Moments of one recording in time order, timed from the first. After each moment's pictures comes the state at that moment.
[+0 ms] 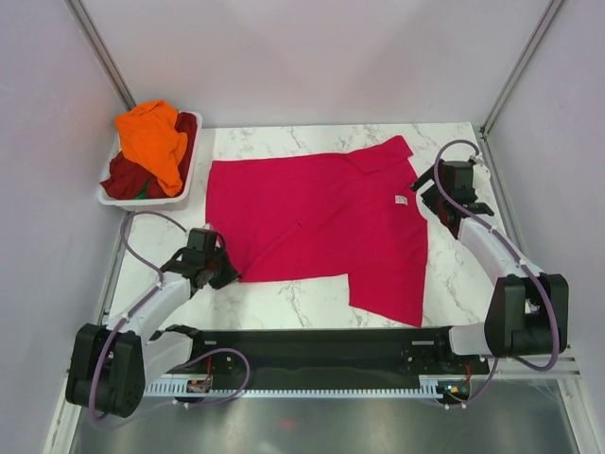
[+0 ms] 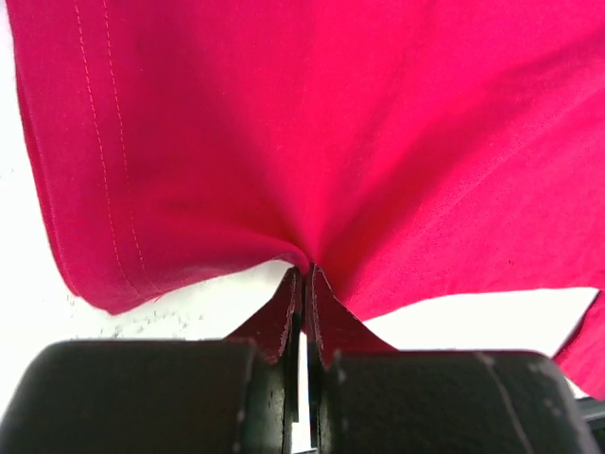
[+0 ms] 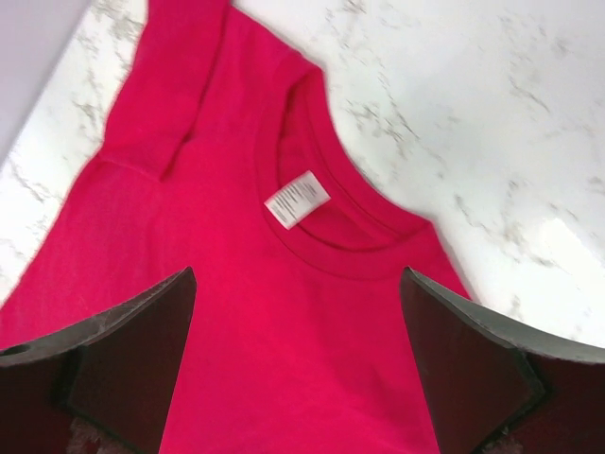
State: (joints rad) left arm -0.21 1.09 0.45 -0.37 0.09 -0.70; right arm 0.03 1.35 0.89 -0.21 0.20 0.81
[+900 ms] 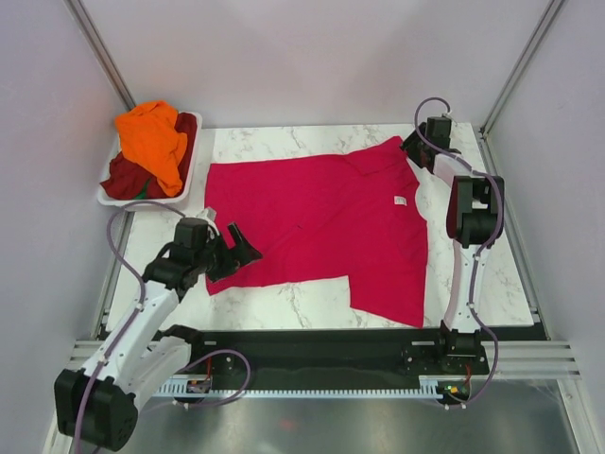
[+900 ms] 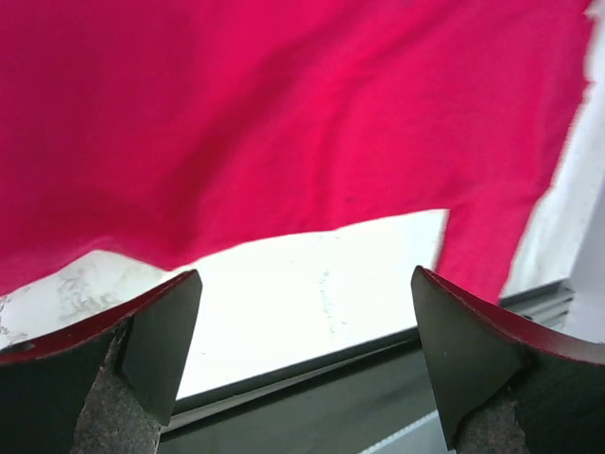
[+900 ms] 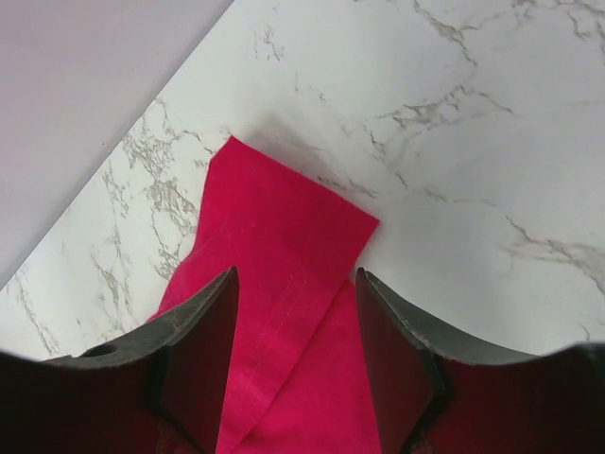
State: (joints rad) left arm -0.25 0.86 0.54 -0.51 0.23 -0.73; right arm -0.04 2.34 1.78 -0.04 -0.01 0.73
